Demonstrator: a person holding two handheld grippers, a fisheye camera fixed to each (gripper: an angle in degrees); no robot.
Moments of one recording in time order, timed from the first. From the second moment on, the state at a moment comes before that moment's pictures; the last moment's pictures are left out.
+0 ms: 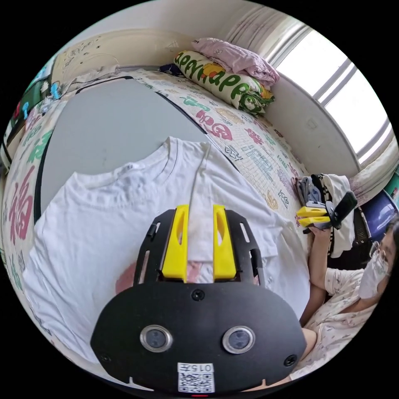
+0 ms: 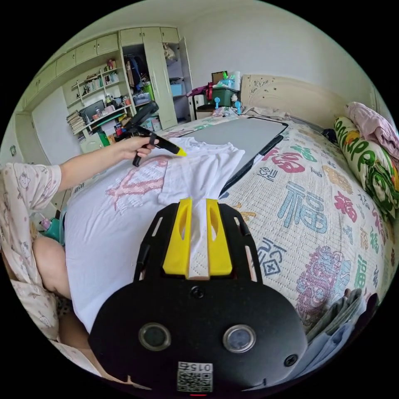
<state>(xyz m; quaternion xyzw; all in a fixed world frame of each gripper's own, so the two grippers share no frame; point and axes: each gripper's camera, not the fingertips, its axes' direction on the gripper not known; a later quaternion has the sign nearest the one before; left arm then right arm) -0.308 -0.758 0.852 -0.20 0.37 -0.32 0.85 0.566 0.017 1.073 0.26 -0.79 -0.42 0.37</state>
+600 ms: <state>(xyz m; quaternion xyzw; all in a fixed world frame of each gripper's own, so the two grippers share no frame) -0.288 -0.721 0.766 -0.18 0.36 -0.34 0.85 0.563 -0.070 1.046 0.21 -0.77 -0.46 0.39</state>
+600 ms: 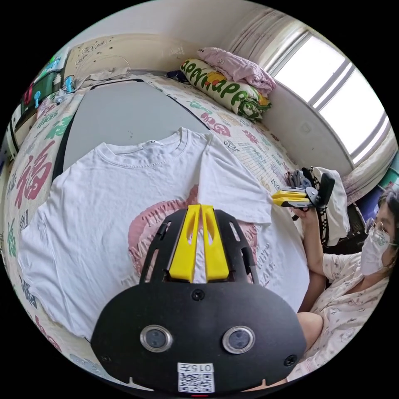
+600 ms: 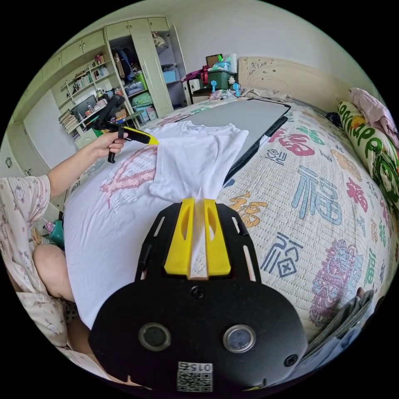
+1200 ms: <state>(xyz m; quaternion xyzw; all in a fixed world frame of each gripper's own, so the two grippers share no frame) -0.069 -0.856 0.693 -0.11 0.43 -0.10 0.89 0.543 -0.160 1.070 0.21 -0.76 -0.46 0.40</state>
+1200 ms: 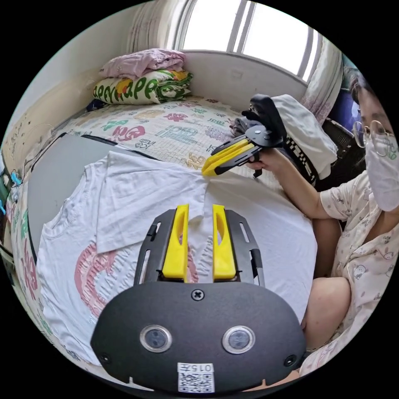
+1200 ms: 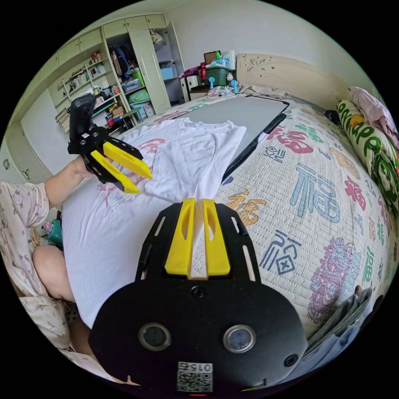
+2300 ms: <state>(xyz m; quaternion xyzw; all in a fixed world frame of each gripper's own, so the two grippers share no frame) -0.240 -0.037 0.515 -0.07 0.17 -0.67 0.72 0.254 -0.252 1.288 0.12 -0.66 -0.39 0.63</state>
